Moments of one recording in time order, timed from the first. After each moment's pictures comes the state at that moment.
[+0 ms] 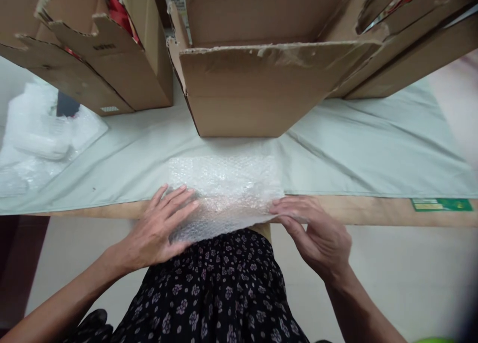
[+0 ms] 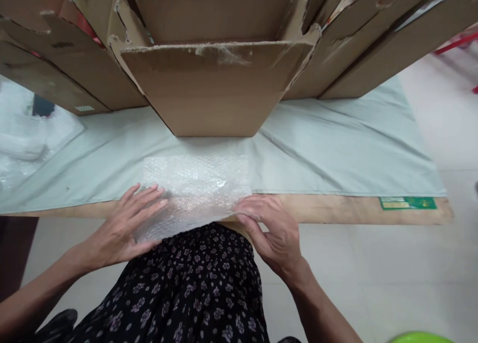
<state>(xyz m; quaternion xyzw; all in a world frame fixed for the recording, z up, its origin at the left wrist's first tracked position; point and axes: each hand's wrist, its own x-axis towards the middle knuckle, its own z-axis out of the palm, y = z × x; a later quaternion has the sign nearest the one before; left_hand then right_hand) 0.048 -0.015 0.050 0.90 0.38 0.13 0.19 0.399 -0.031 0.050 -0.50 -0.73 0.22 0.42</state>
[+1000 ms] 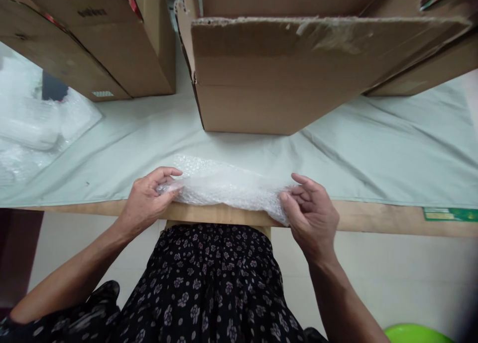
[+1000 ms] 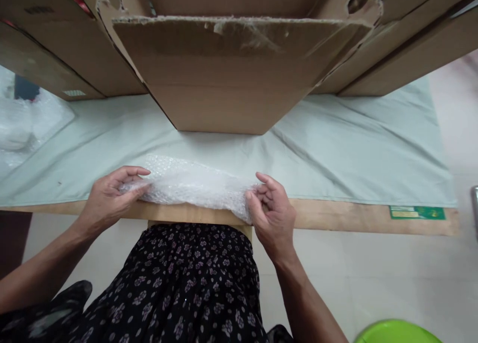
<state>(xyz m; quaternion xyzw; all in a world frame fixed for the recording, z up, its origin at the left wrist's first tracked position) 0.058 0.035 0.055 0.61 0.66 0.25 0.36 0.381 -0.010 0.013 -0.65 -0.51 0.31 0.47</state>
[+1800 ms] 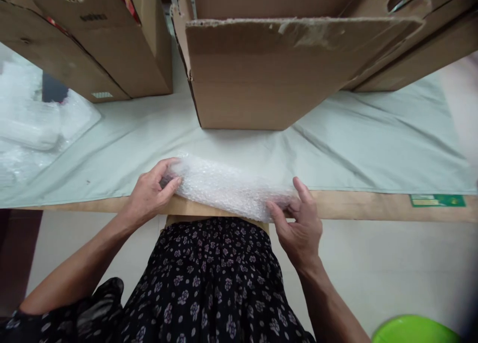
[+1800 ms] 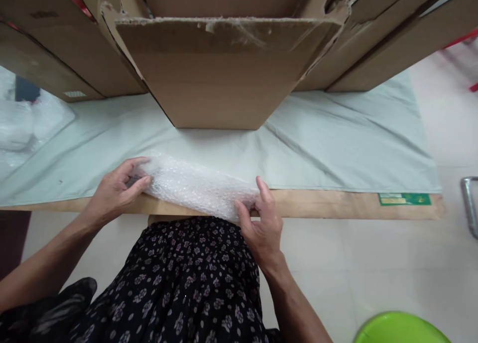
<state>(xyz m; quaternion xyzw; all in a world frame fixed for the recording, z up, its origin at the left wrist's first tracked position) 0.055 0.038 0.055 0.67 0.64 0.18 0.33 0.369 -0.051 0.009 -0.68 -0.60 0.16 0.39</state>
